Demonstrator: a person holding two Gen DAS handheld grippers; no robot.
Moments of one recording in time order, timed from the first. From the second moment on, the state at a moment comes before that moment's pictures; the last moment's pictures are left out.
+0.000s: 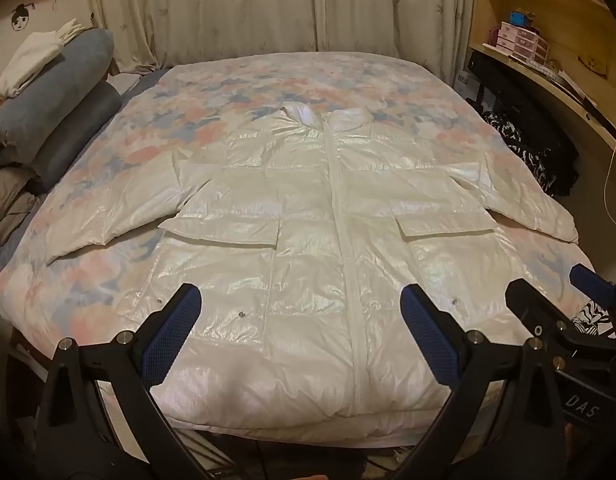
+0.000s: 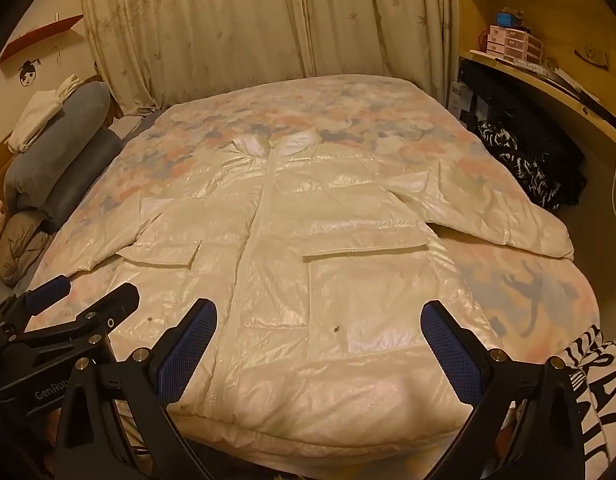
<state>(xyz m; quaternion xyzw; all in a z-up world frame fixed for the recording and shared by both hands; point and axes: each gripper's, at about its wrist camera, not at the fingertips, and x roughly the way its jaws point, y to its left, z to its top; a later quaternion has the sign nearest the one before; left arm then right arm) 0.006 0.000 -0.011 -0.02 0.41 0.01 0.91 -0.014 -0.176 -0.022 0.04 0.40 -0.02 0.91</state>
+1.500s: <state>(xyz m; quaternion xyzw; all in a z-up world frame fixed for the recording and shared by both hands) 0.000 0.005 -0.025 0.00 0.41 0.01 0.91 -0.006 -0.175 -0.044 0.05 0.42 -0.02 0.91</state>
